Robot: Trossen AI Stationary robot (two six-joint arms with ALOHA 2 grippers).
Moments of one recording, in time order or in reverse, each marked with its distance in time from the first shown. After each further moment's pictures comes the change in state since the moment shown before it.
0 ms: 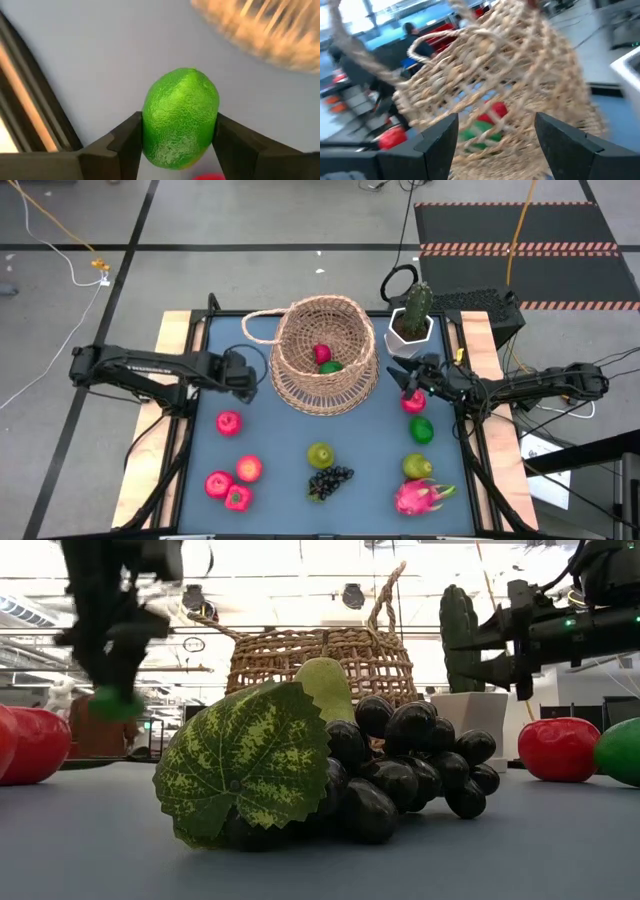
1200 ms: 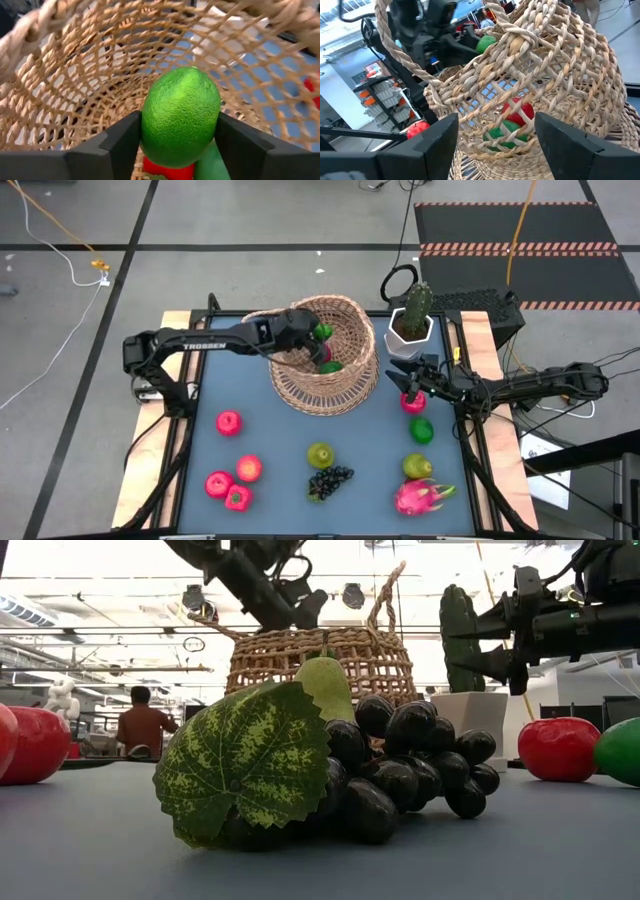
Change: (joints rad) left arm 0.255 0.468 0.389 0.927 0.067 0.747; right arm 0.000 0.000 0.000 0.049 -0.066 -0.004
